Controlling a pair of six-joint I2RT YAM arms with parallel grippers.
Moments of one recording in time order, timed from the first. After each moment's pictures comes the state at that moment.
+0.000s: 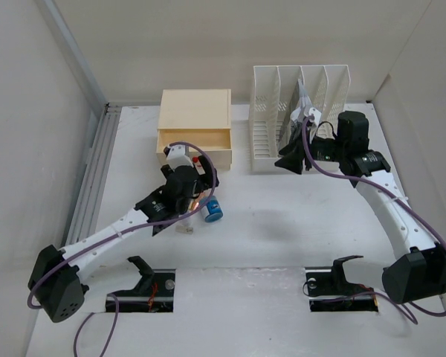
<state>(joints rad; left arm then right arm) -0.77 1.05 0.70 -0.08 -0.52 -0.68 0.19 1.22 1.14 -0.39 -0.98 -0.24</state>
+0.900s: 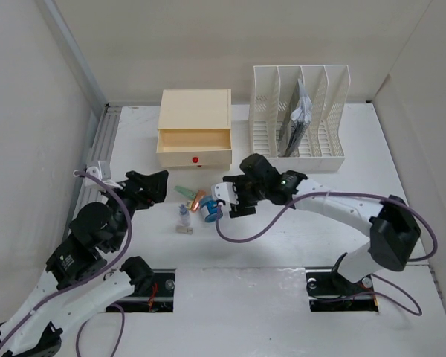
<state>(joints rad) -0.82 0.41 0.89 -0.53 -0.59 -0.60 0.88 1.48 1.08 -0.41 -0.31 -0.88</state>
